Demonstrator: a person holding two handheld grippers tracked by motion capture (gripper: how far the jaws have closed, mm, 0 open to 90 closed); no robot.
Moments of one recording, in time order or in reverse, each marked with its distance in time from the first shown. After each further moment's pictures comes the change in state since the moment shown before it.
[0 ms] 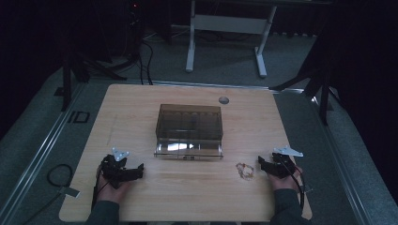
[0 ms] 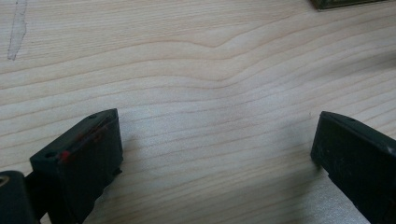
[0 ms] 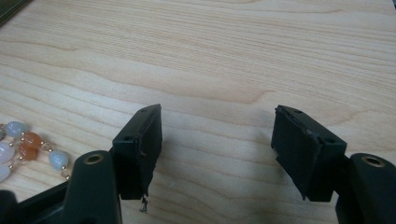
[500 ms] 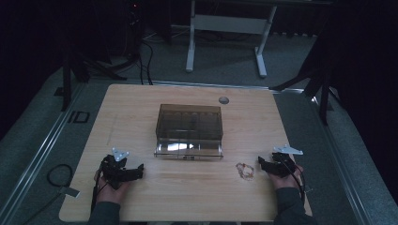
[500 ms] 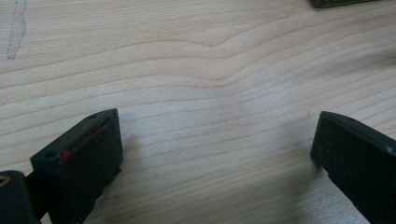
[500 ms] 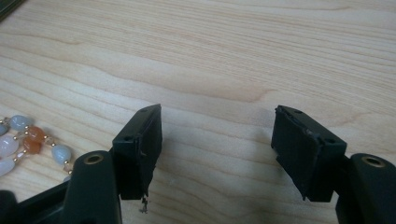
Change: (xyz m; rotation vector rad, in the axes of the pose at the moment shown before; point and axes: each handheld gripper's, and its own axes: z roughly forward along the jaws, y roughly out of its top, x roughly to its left) left arm 0.000 0.000 -0.001 0.001 -0.003 0.002; right arm -0.002 0.005 0.000 0.039 0.023 -0.022
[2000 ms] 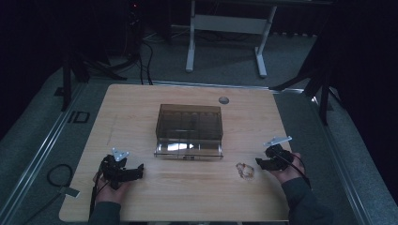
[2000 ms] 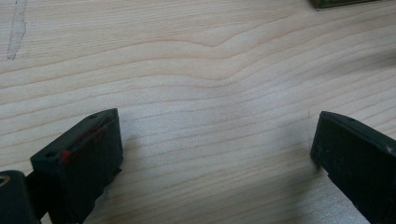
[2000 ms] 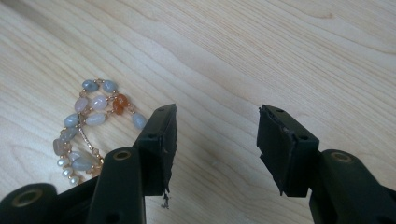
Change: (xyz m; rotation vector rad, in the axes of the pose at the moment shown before) left arm 0.000 0.000 0.000 0.000 0.000 -0.001; right arm 0.024 0.048 -0.025 0.226 0.091 -0.290
